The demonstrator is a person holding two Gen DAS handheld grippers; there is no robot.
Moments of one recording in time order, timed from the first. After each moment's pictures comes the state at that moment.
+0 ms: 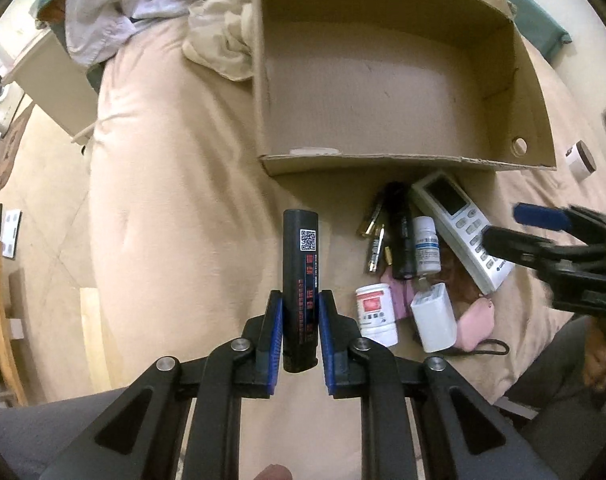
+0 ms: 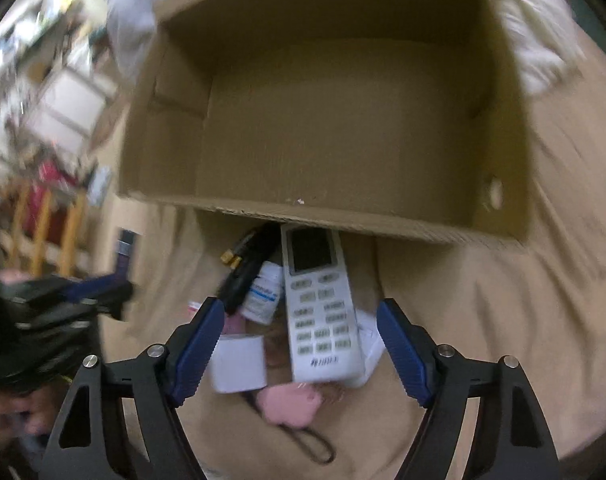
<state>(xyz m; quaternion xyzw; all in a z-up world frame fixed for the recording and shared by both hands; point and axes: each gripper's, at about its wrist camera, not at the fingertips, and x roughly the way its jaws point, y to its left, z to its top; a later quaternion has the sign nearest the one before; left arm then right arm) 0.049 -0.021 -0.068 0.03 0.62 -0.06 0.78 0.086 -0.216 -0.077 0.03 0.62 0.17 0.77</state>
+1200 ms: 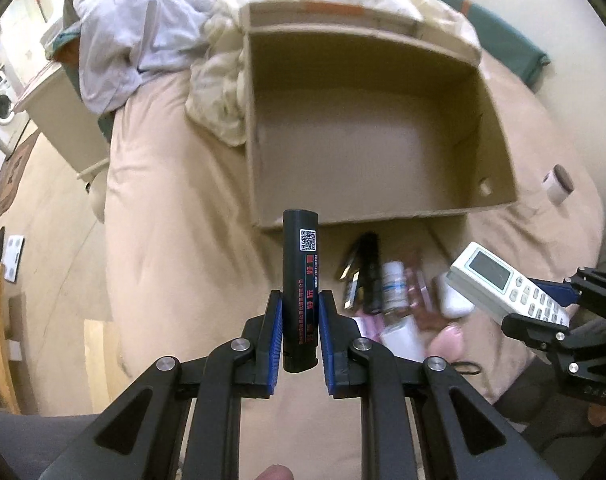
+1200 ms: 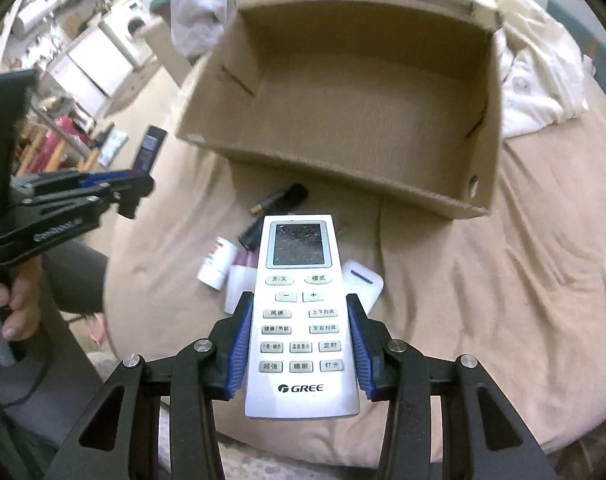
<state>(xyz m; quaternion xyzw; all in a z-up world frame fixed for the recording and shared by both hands) 0.041 -0.025 -0.017 0.02 0.55 -0.08 0.83 0.019 -0.220 -0.028 -0.02 0.58 0.21 0.79</state>
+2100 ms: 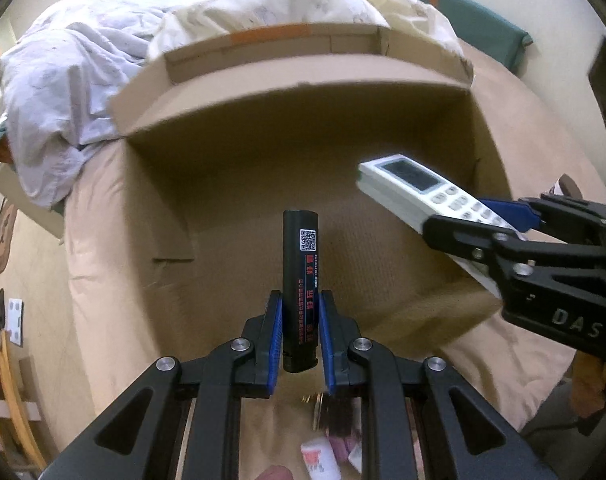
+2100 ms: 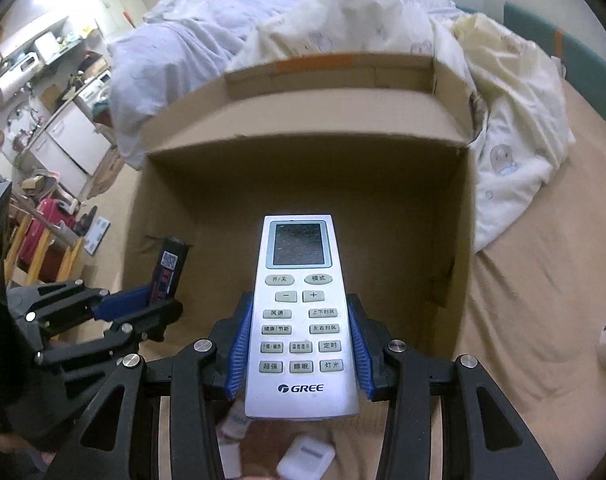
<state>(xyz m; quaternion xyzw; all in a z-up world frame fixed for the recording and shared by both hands) 0.145 -0.105 -0.034 0.09 0.53 -0.12 0.84 0.159 -0.238 -0.022 0.05 0.51 0.16 0.84</state>
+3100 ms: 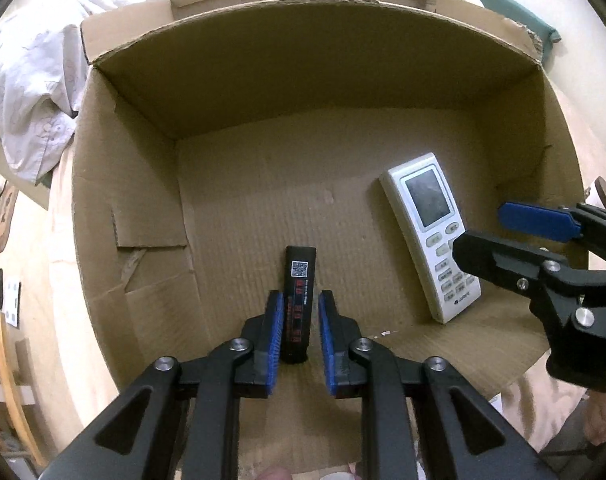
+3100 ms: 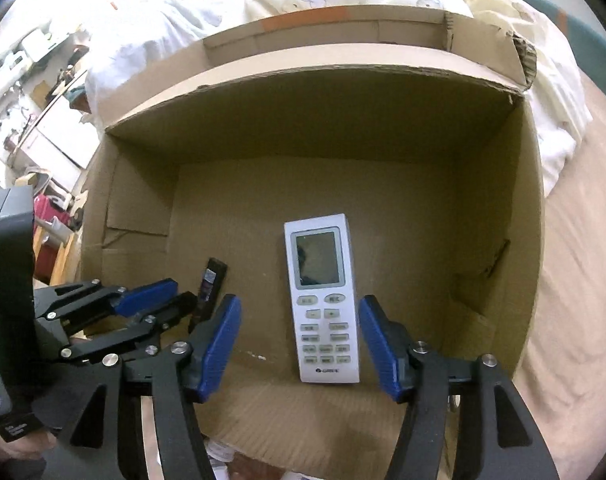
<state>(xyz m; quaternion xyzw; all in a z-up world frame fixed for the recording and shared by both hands) 0.178 -0.108 -0.090 0.07 0.56 -0.09 0.82 0.171 -0.229 -0.066 0.05 0.54 0.16 0.83</state>
